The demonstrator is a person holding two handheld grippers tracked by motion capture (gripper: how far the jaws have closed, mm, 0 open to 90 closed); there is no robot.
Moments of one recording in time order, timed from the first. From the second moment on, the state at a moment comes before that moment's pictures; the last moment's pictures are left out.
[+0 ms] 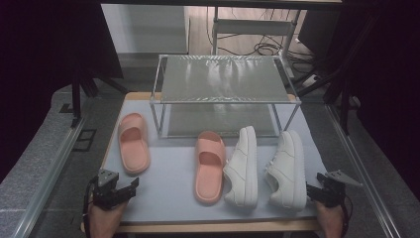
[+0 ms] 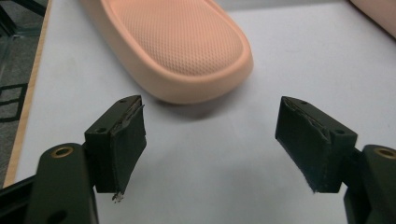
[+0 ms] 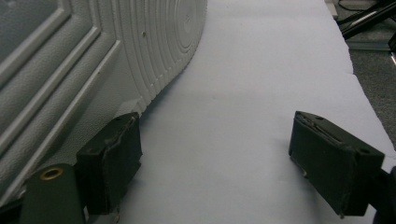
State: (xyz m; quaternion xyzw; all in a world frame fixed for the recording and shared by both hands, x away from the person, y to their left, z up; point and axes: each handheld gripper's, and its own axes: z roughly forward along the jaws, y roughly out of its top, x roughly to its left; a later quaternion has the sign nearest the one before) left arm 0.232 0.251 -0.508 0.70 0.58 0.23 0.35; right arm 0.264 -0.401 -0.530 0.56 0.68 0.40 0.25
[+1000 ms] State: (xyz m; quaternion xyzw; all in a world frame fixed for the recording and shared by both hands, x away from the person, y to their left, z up) left arm 0.317 0.247 -0.492 0.71 0.56 0.23 0.36; right arm 0.264 -0.402 -0.530 0.56 0.68 0.40 0.25
